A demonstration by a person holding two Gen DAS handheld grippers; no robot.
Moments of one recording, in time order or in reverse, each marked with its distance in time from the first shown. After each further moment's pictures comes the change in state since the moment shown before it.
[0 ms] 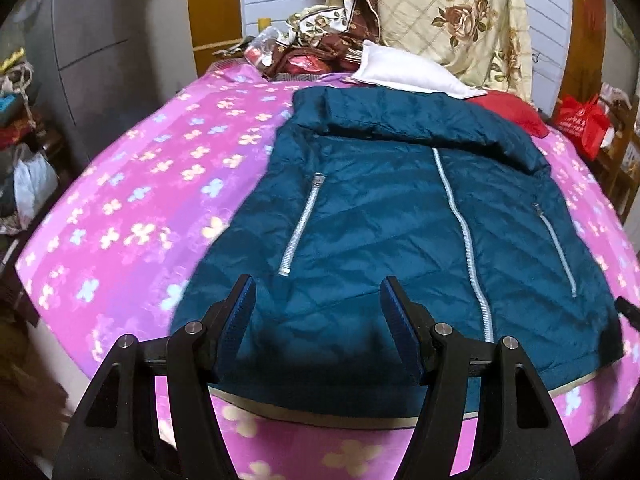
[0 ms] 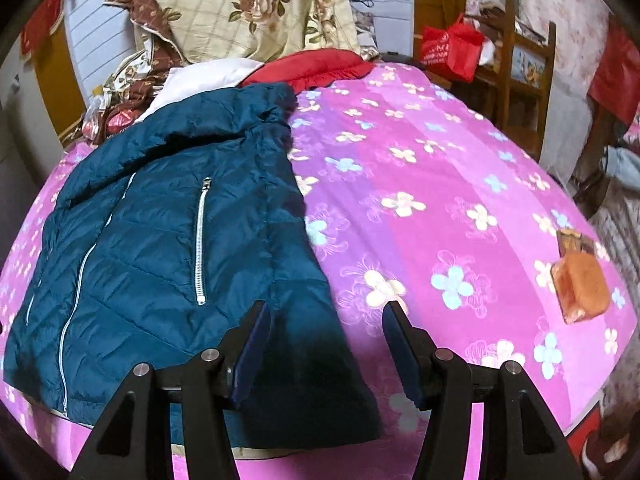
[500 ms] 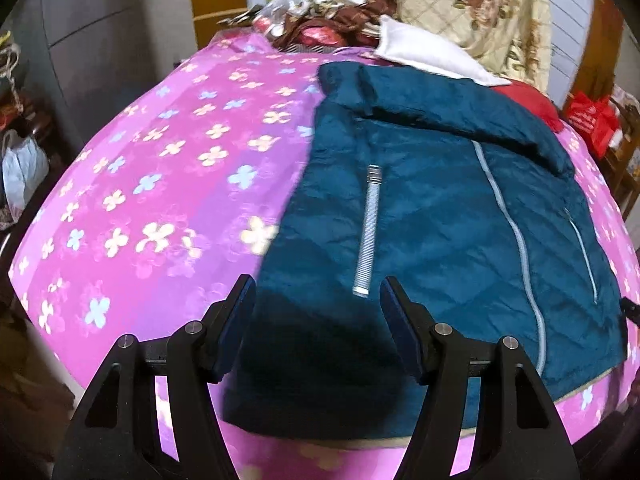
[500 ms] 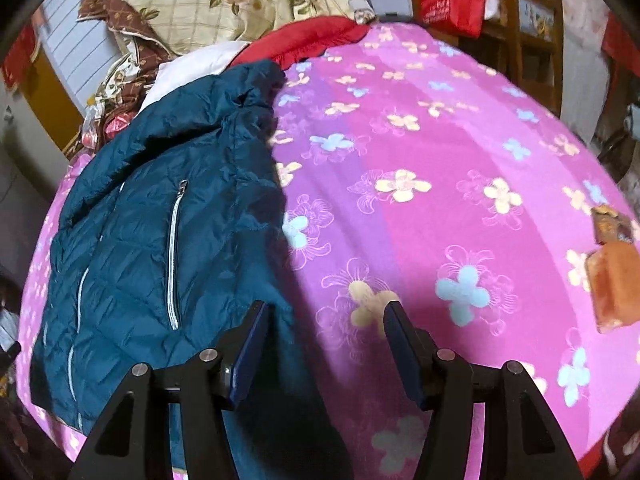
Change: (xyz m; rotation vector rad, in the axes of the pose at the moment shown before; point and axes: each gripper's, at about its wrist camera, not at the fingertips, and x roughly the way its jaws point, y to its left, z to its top) left arm 0.046 0.077 0.030 -0.039 0.133 -0.045; right arm 0.043 -0.037 0.024 0.091 0.122 0.125
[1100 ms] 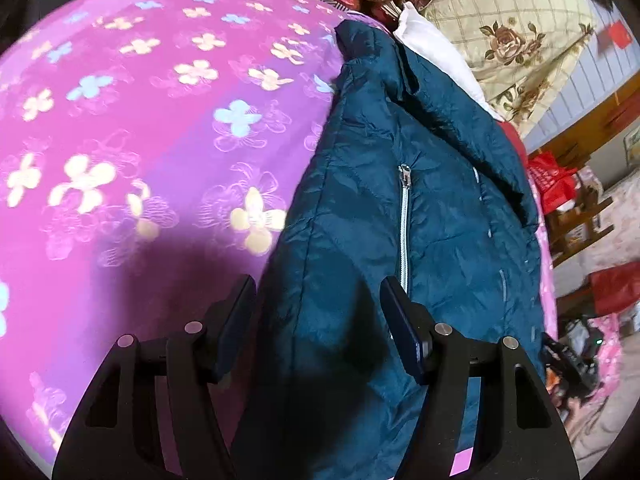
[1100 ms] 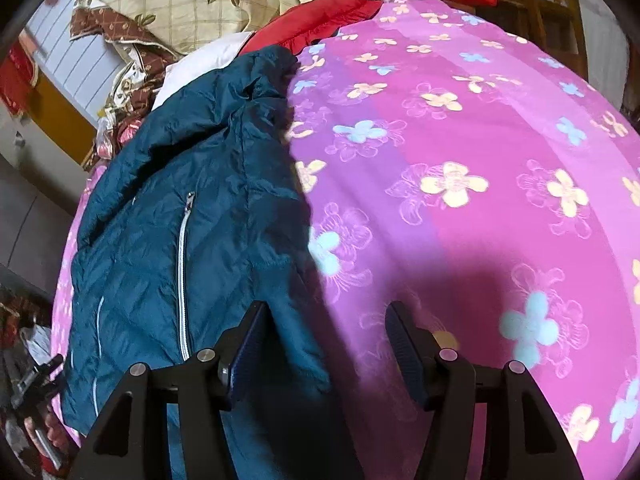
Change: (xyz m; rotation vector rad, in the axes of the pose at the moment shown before) left arm 0.078 0.067 0.015 -0.276 0.186 -0.380; right arm 0.041 0.000 0.026 0.065 0.053 0.133
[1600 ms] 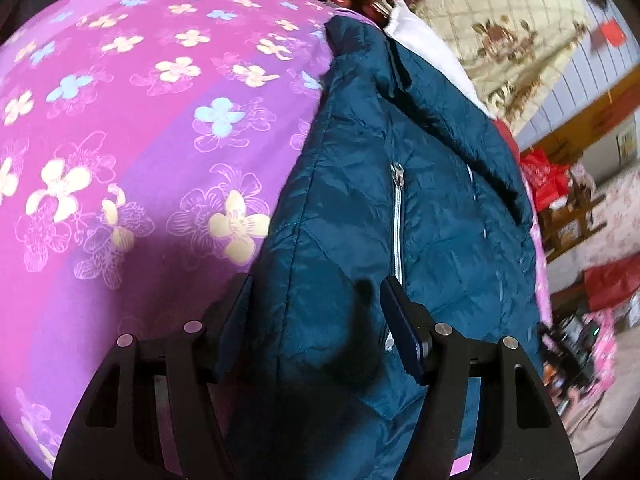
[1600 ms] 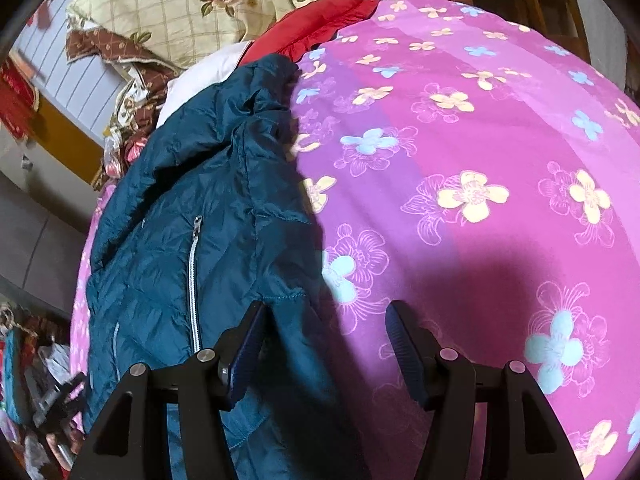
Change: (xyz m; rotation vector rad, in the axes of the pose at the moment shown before) left arm 0.008 -0.006 0.000 0.057 -0.009 -0.004; right arm 0.008 -0.005 0.012 0.065 -0.016 0.072
